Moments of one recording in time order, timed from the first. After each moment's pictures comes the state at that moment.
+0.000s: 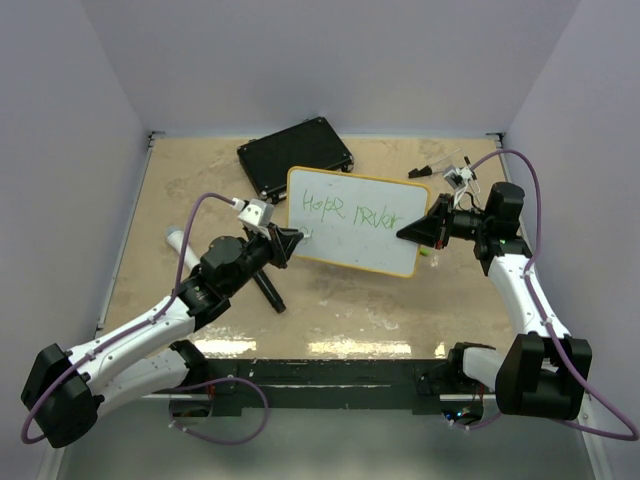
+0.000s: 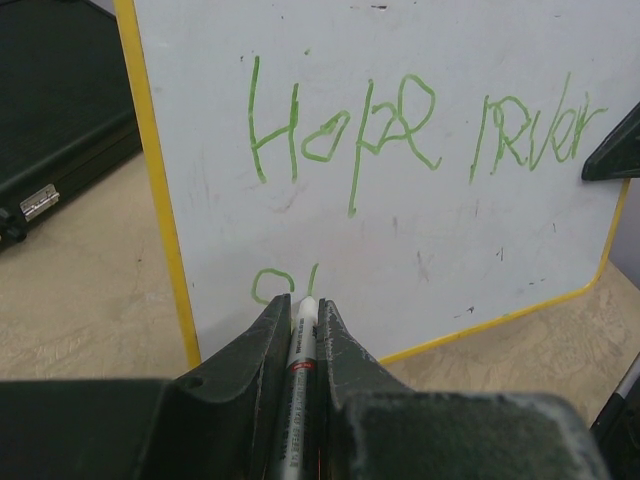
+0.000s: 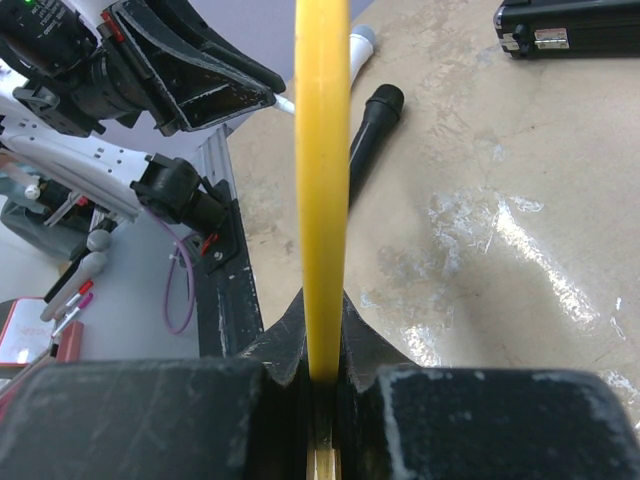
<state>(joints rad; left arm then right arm) -0.74 0.93 0.55 0.30 -0.09 -0.33 -0.10 1.15 0.78 -0.01 -1.37 0.24</state>
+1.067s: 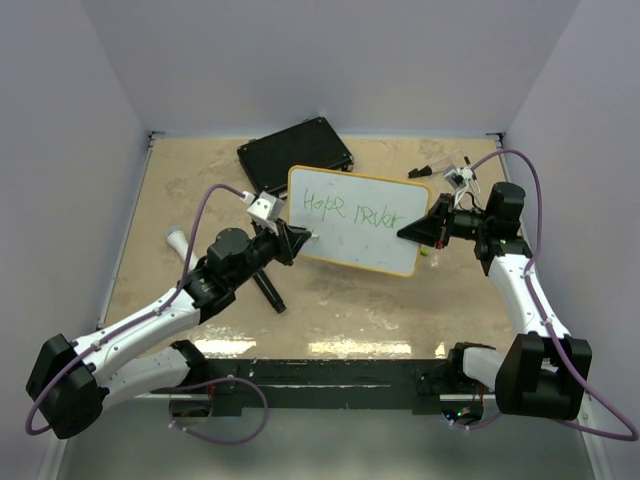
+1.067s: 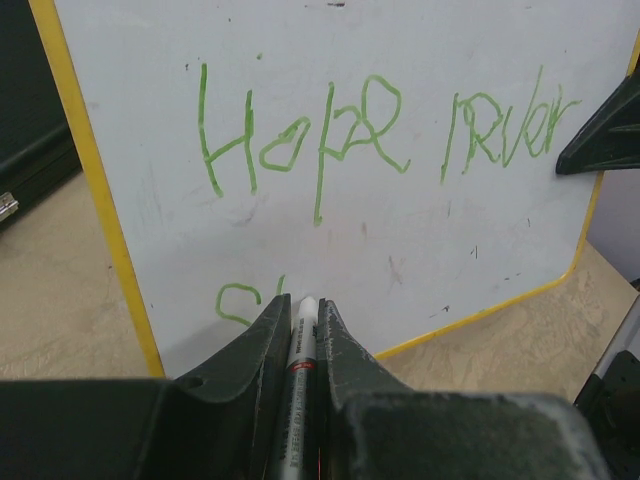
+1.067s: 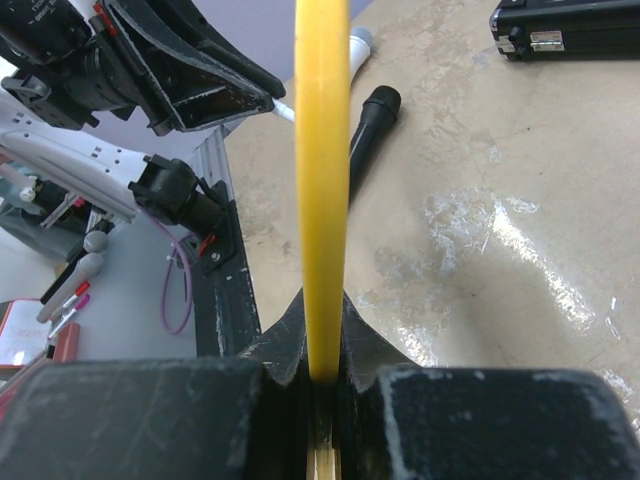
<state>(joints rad) -0.74 0.99 0.61 0.27 -0.03 -0.33 -0.10 1.15 0.78 -0.01 -1.37 0.23</state>
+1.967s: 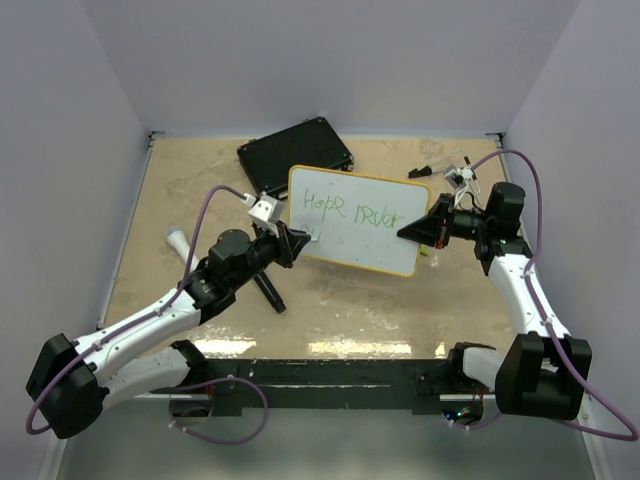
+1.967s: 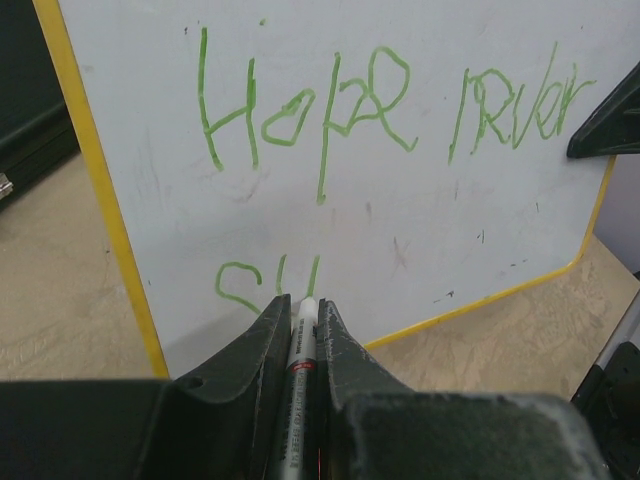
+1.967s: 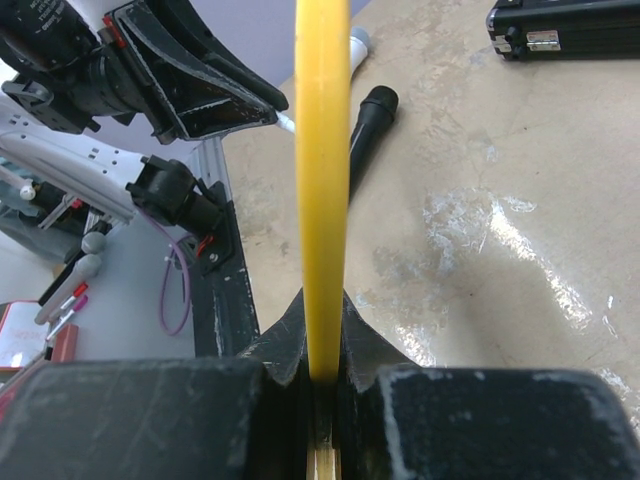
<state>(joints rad) -0.74 1.00 0.60 0.26 -0.03 -0.34 -0.10 1.15 0.78 -0.01 -1.37 0.23</state>
